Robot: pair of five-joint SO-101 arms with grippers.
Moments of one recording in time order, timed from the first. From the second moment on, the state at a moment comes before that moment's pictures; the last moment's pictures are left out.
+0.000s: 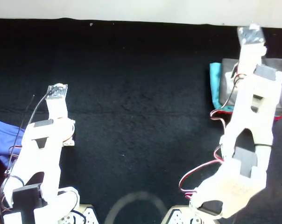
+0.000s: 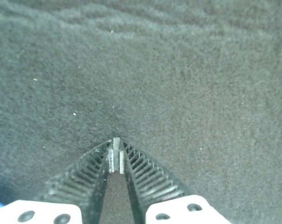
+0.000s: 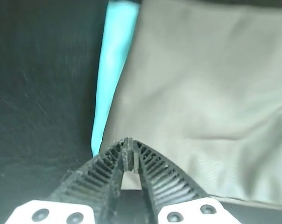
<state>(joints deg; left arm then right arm) -19.2 -15.2 57.6 35.8 -9.6 14.9 13.6 -8.4 62.9 25.4</state>
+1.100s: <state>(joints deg) -19.2 -15.2 57.6 35.8 -9.6 1.1 -26.4 1.5 84.3 25.4</state>
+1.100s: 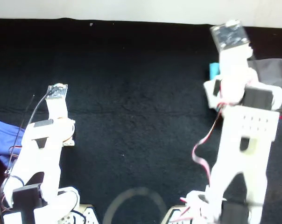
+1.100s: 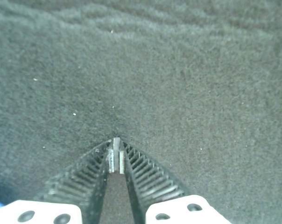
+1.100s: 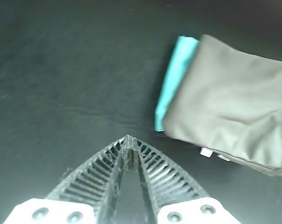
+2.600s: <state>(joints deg) -19.2 -16.5 57.6 37.4 -9.6 -7.1 -36.7 77.1 37.6 8.9</state>
